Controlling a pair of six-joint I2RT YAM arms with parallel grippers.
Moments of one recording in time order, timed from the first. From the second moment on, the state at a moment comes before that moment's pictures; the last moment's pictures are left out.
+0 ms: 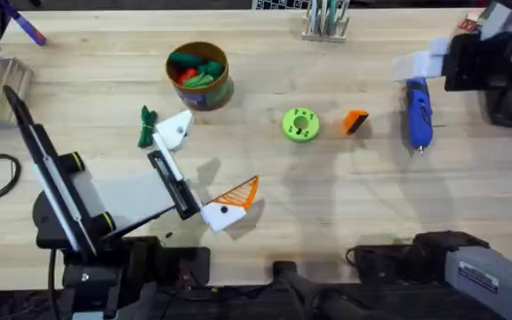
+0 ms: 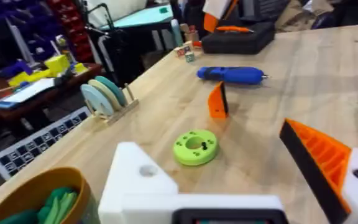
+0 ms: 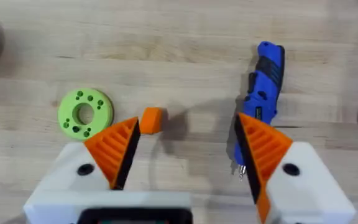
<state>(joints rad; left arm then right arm) 0.04 0.00 0.01 0.04 1.09 0.22 0.00 1.09 1.12 -0.94 -0.02 -0.01</state>
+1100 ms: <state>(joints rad) 0.04 0.00 0.01 -0.08 1.00 -0.04 0.00 1.09 1.12 -0.94 -0.02 -0.01</state>
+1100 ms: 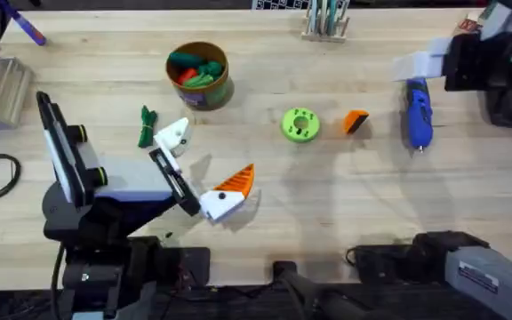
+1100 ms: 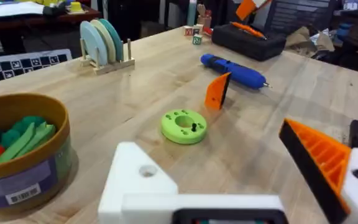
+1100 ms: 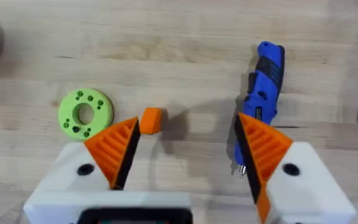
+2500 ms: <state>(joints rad) 0.04 0.00 0.01 -0.13 1.21 0.11 0.00 1.09 1.12 -0.94 -0.02 -0.01</state>
